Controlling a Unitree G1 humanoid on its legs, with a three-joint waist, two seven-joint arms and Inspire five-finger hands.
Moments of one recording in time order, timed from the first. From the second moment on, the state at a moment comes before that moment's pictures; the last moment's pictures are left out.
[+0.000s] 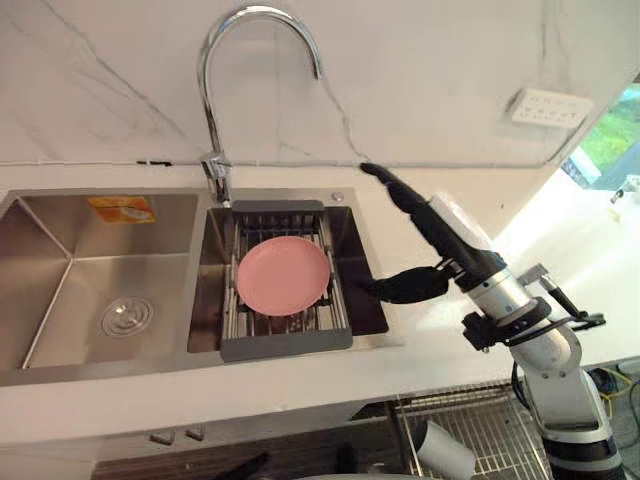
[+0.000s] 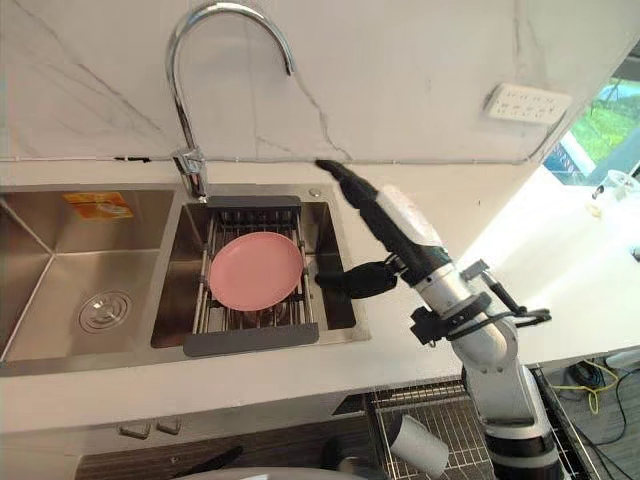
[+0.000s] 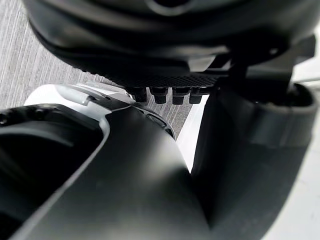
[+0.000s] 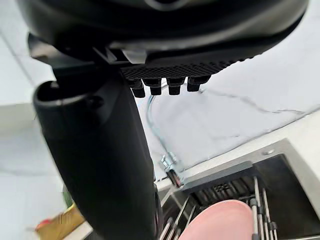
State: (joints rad) left arm 0.16 0.19 0.15 1.10 -0.41 0.21 -0.13; right arm -0.07 -0.47 0.01 -0.46 -0.27 -0.15 0.45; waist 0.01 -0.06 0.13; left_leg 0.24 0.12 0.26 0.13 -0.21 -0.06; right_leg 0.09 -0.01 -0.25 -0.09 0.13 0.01
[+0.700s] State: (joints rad) left arm 0.15 0.20 0.17 1.05 -0.35 0.28 -0.14; right arm -0.37 -0.53 0.32 -0.19 -0.63 -0.08 0.61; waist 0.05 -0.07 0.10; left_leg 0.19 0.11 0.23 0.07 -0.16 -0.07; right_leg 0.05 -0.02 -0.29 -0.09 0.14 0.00
